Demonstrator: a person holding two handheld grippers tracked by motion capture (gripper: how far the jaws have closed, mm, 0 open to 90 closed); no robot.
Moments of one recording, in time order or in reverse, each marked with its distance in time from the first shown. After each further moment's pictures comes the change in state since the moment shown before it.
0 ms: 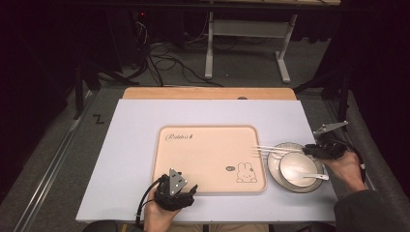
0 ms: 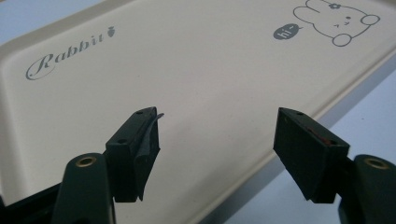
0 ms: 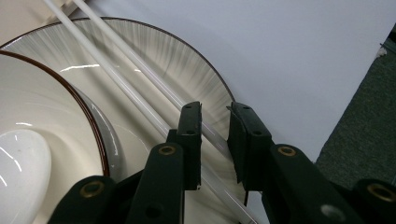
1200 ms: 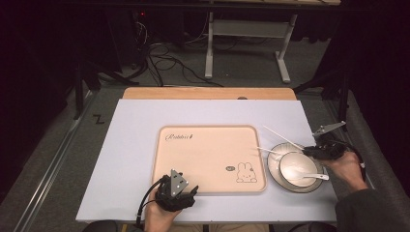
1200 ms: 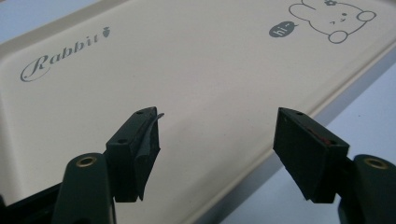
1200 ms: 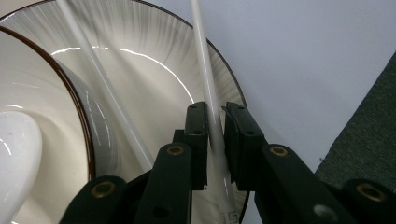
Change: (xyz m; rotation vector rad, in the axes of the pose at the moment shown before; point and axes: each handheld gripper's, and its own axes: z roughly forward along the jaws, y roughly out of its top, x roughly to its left) left arm -0.002 -0.002 0.000 0.002 -0.008 0.009; right arm -0.004 -0.003 0.007 0.037 0.038 -0.025
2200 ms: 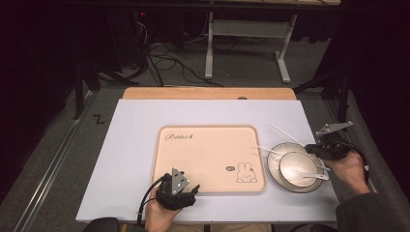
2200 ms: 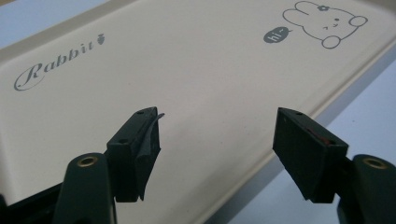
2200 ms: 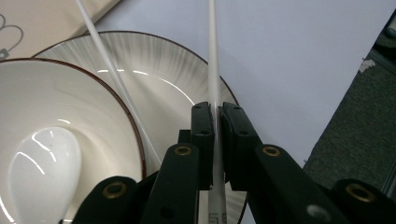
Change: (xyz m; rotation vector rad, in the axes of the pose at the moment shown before) left arm -0.001 0.004 0.003 0.011 -0.029 0.005; right arm 0.014 0.003 -0.025 -0.073 -0.052 -0.001
